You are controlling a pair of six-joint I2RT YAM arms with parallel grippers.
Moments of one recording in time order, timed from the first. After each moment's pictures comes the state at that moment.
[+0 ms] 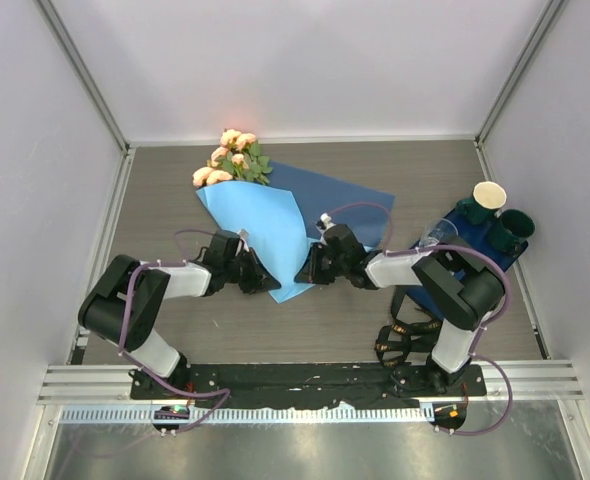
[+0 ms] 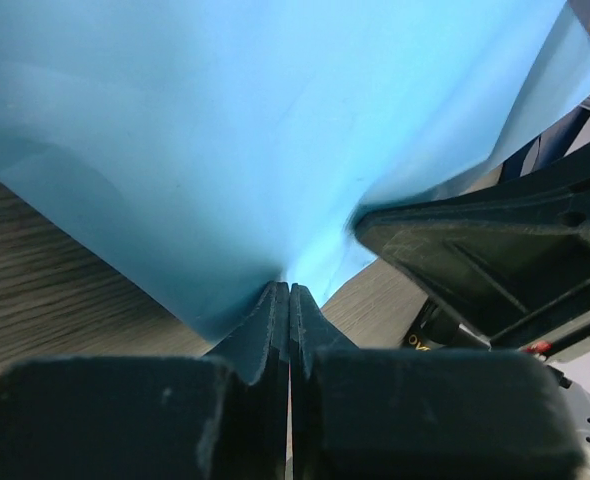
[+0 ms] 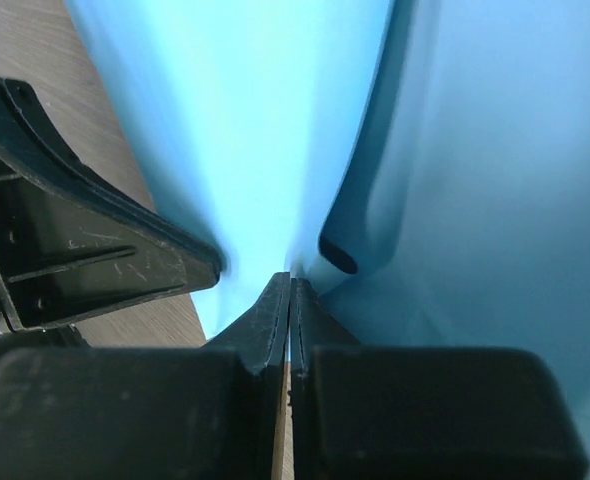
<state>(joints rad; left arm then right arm) -0.44 1.60 0.56 0.19 0.45 -0.97 0.70 1.77 0.77 0.28 -0.27 0.77</state>
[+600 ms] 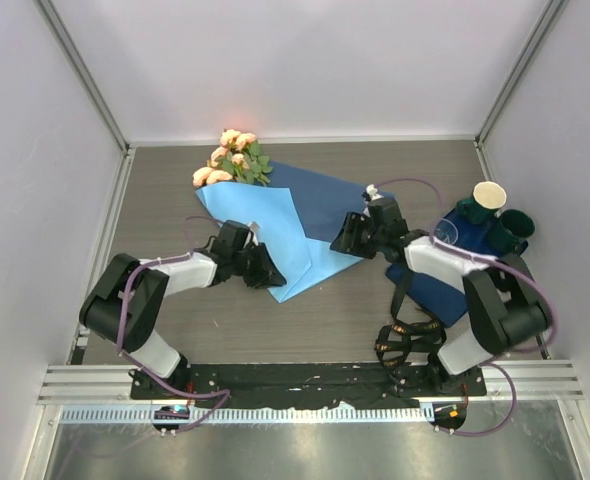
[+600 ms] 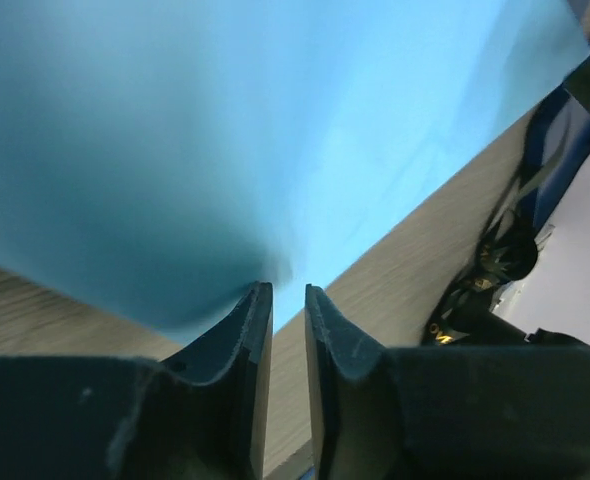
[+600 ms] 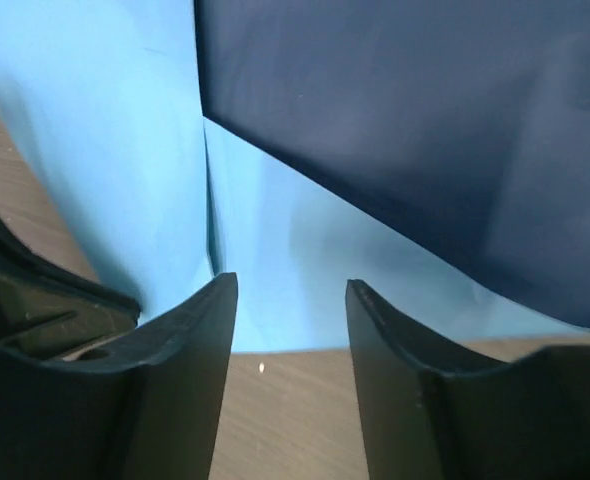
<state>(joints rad) -0.47 1.59 0.65 0.04 0.43 -0.87 0.43 1.60 0.81 0.01 -0.22 0.60</state>
